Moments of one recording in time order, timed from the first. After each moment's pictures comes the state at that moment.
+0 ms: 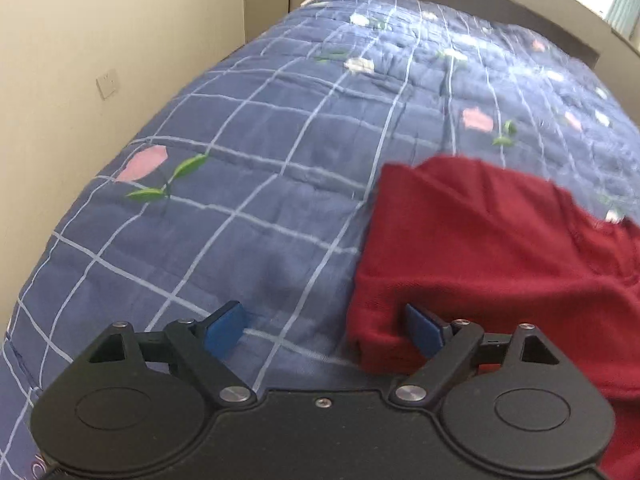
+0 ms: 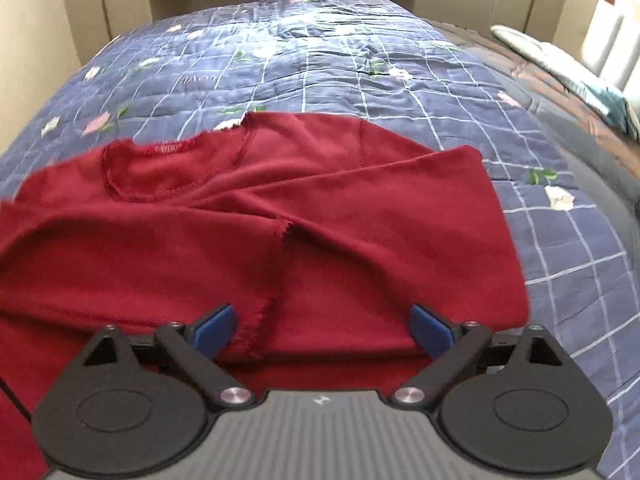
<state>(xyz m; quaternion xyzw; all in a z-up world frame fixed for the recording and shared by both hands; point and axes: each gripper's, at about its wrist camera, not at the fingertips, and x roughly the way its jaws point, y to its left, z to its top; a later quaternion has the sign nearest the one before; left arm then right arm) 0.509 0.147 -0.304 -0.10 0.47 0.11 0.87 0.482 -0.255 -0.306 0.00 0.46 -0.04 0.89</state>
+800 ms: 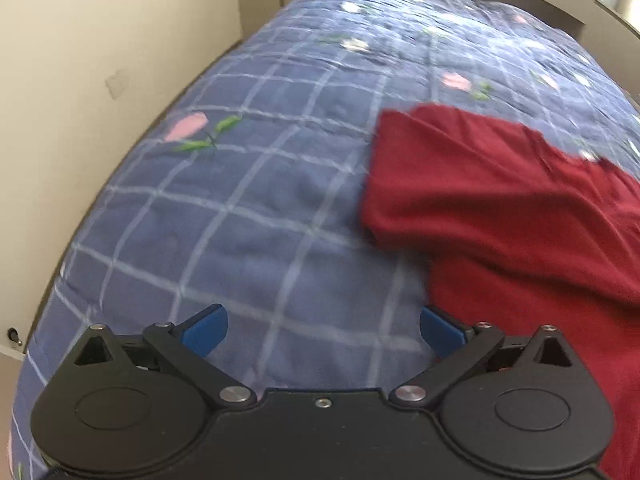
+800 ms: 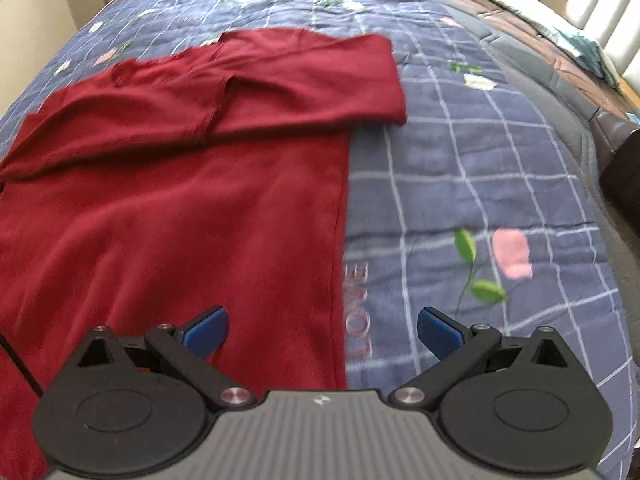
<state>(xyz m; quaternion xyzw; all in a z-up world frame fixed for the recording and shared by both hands) 0.422 0.132 -0.282 -0.07 0.49 0.09 0.86 0.347 -0.294 -0.304 0.01 0.53 -0.04 0.85</state>
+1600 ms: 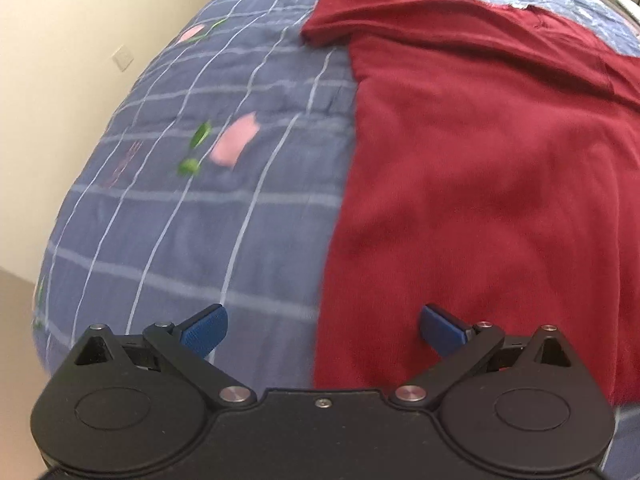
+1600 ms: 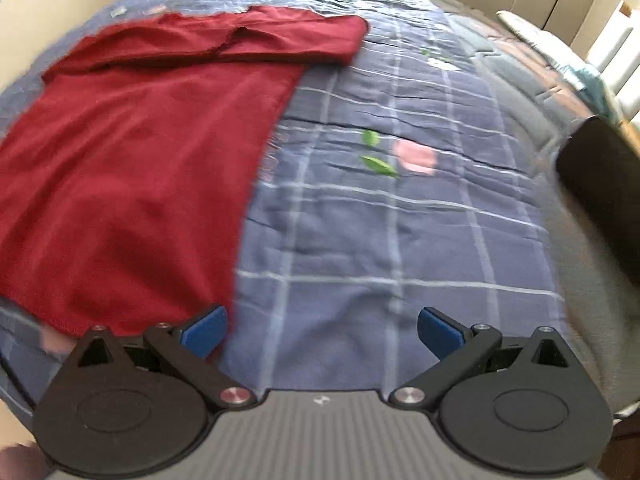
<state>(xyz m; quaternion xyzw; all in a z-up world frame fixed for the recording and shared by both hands) 0.251 0.039 -0.298 0.01 0.55 0.11 0.82 0.223 -0.360 -0.298 -0.10 0.51 0.00 0.85</state>
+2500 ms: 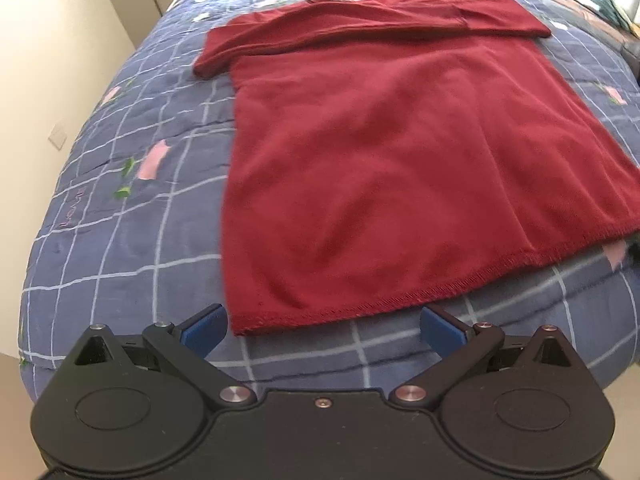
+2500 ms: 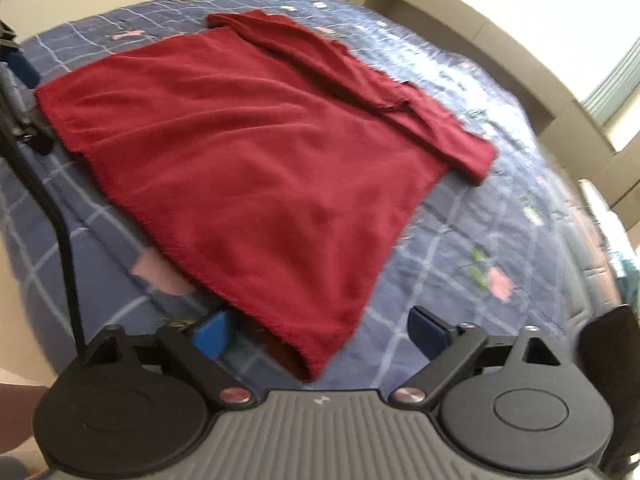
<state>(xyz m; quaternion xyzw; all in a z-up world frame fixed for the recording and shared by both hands) 0.185 -0.020 -0.287 0.10 0.52 -0.02 0.85 0.171 -0.275 -0.298 -0.30 0.39 0.14 0.86</state>
